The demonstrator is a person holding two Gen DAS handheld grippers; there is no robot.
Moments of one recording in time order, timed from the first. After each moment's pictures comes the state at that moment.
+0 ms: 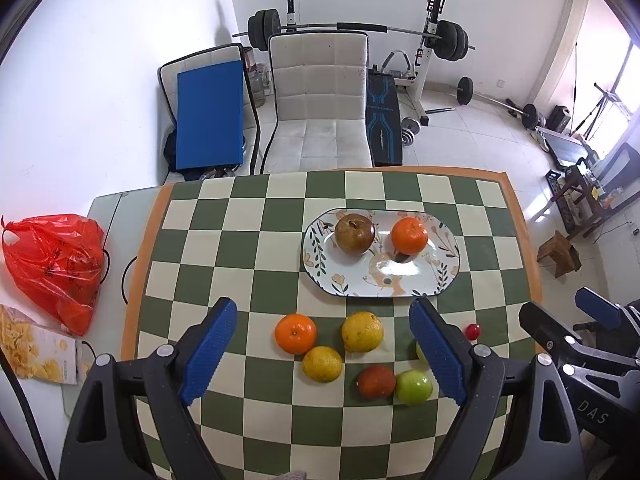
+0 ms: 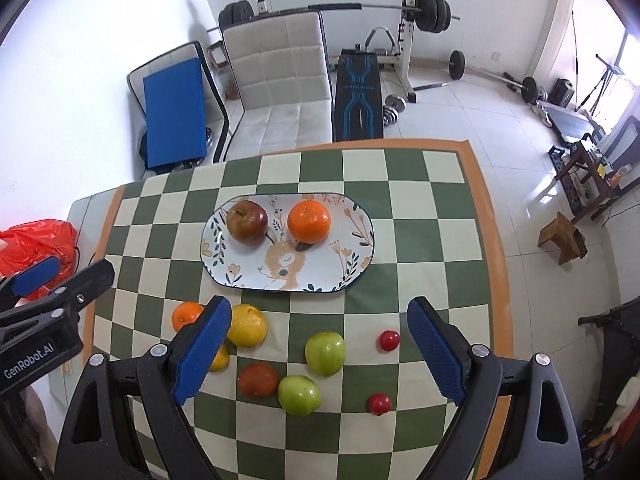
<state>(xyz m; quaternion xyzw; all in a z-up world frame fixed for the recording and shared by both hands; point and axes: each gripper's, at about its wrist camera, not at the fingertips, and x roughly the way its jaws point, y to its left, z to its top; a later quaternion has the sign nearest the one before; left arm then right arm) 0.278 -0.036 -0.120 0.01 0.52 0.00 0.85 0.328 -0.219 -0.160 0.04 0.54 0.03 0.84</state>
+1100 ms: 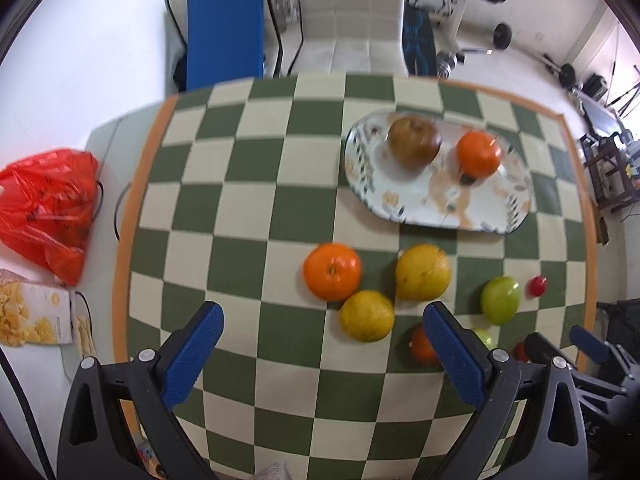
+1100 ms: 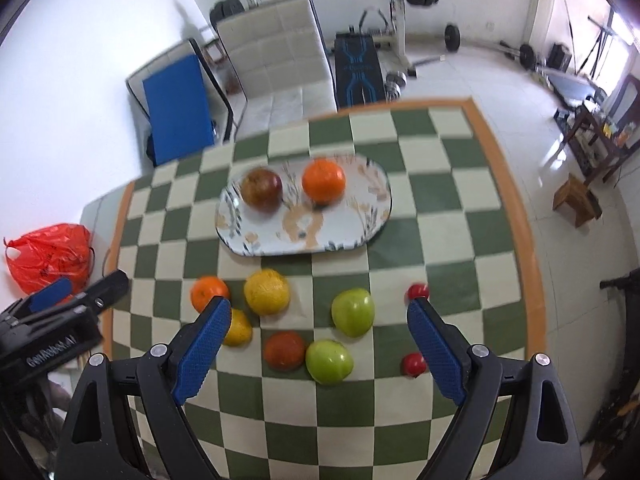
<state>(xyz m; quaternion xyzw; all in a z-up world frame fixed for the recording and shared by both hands) 0.288 0.002 -0.238 0.01 0.64 0.05 0.76 0.303 -0.210 -0.224 0.10 0.59 0.03 0.80</state>
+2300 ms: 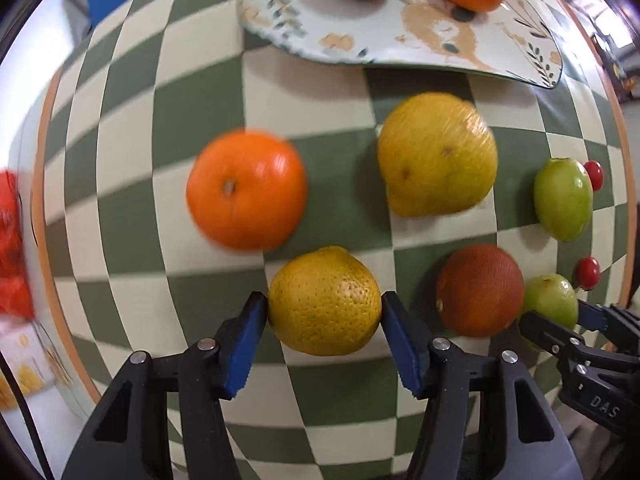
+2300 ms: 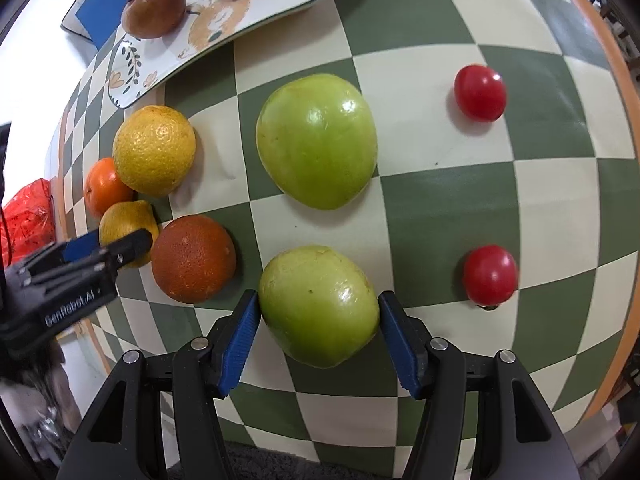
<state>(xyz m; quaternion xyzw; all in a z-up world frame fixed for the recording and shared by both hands) 0.269 -0.025 -0.367 0.06 0.74 -0.04 0.67 0.279 -0.221 -0.419 0.17 0.74 0.05 0.65</state>
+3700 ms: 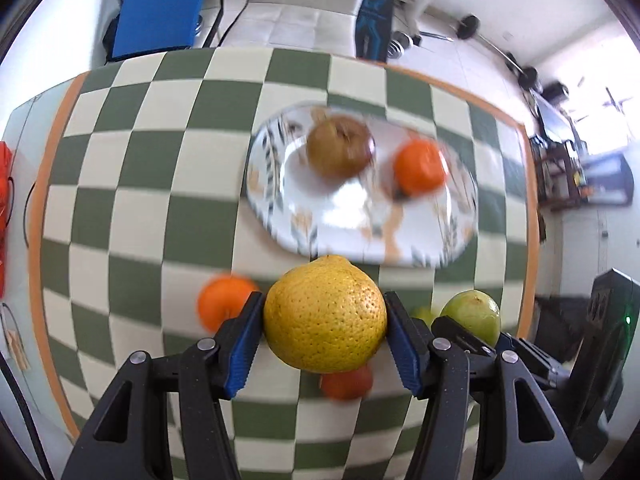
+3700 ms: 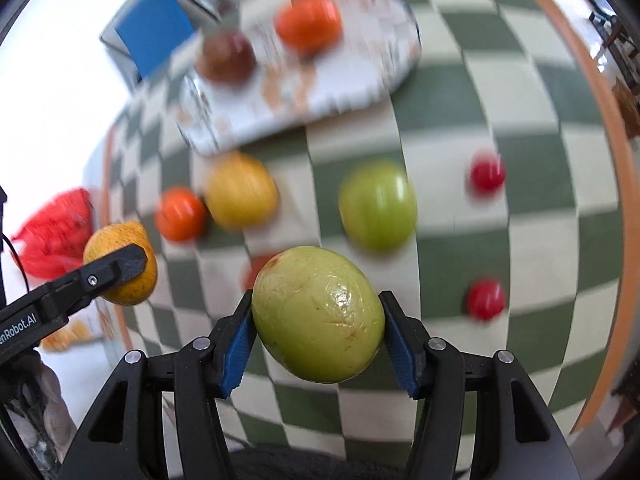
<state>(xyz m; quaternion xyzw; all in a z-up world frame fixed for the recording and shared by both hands) 0.377 -0.026 -0.281 -0.10 0.68 -0.05 0.73 0.323 -0.217 -0.334 0.19 0.68 0.09 0.70</state>
